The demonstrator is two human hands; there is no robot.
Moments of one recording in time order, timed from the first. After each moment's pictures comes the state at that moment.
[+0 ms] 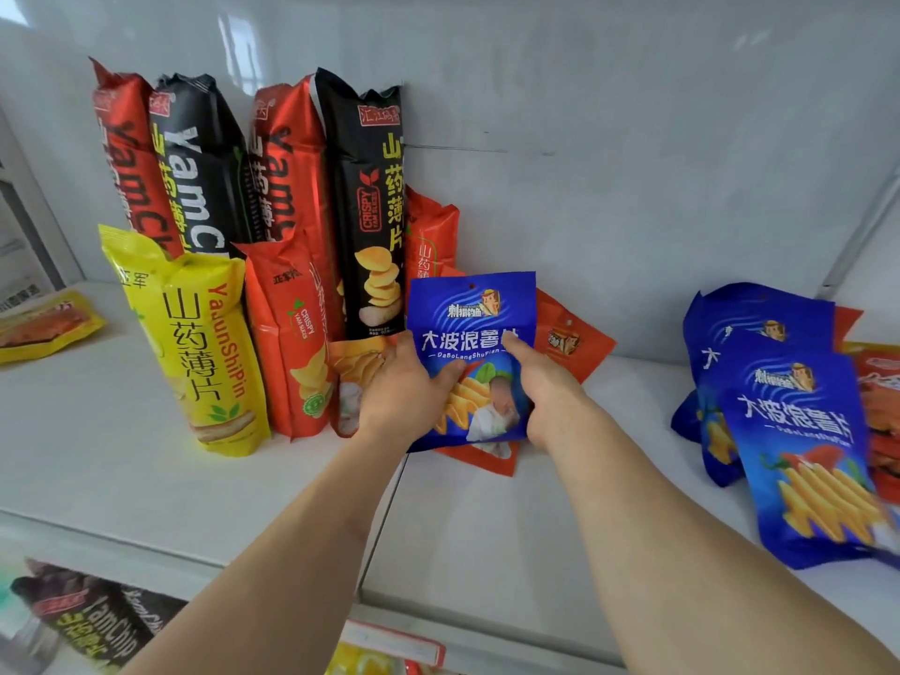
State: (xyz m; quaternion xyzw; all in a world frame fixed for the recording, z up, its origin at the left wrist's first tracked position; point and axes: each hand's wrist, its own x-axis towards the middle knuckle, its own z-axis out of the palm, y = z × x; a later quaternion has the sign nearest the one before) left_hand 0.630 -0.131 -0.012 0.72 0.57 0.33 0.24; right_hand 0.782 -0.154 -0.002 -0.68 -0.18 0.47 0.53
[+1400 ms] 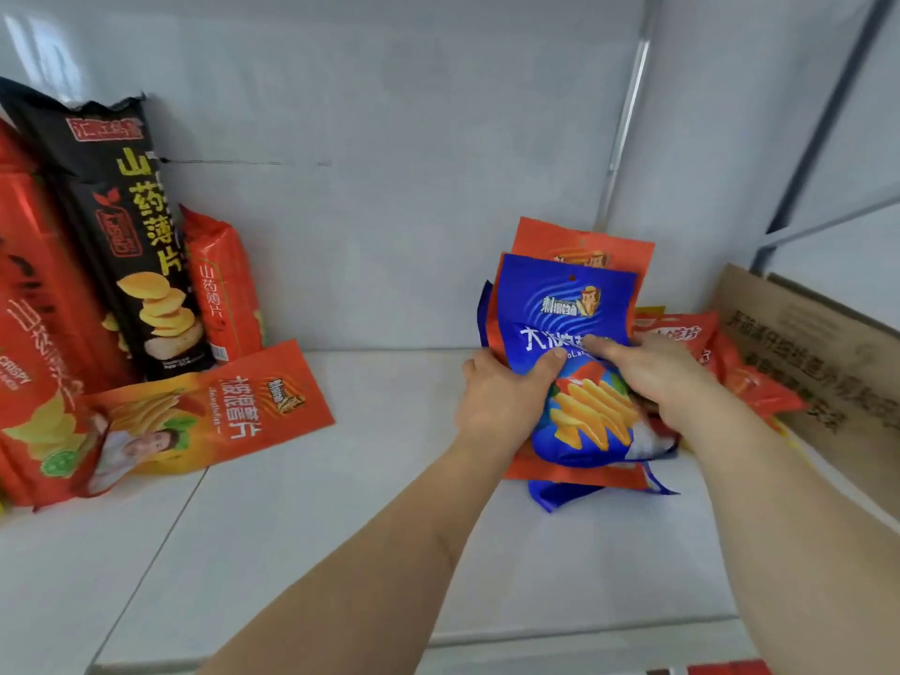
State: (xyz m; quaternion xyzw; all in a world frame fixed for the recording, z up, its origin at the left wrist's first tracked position) left_hand 0.885 -0.271 0.014 0.68 0.42 0.34 0.49; right_hand 1.029 -0.348 0.050 -0.81 -0.30 0.18 0.48
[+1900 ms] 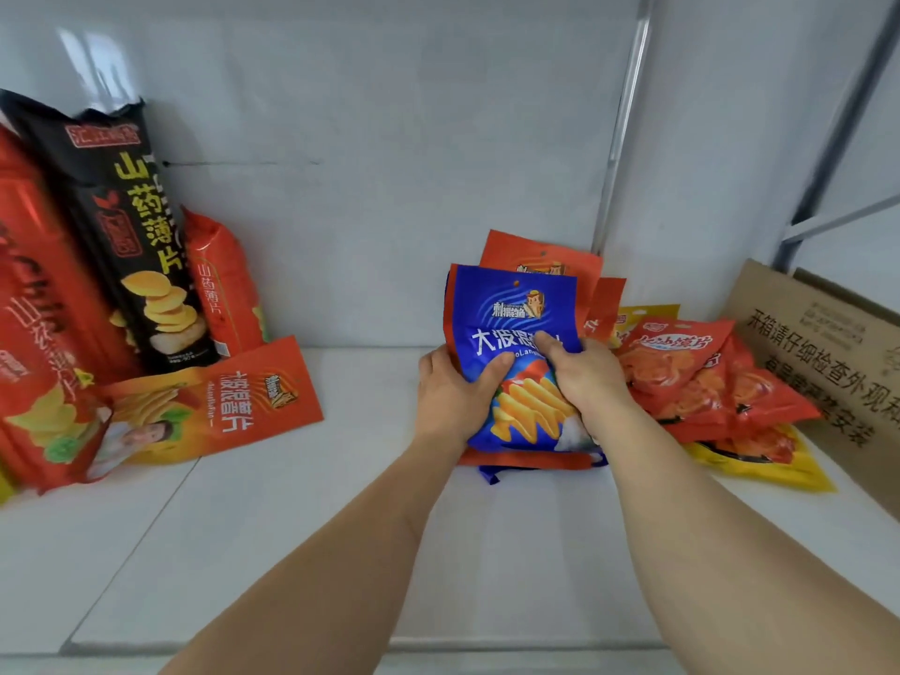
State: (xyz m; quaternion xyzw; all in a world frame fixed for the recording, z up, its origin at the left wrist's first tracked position) left_hand 0.884 -0.239 -0.013 0.68 0.45 0.39 0.43; right_hand 1.027 -0.296 0.010 -0.77 -0.30 0.17 0.54
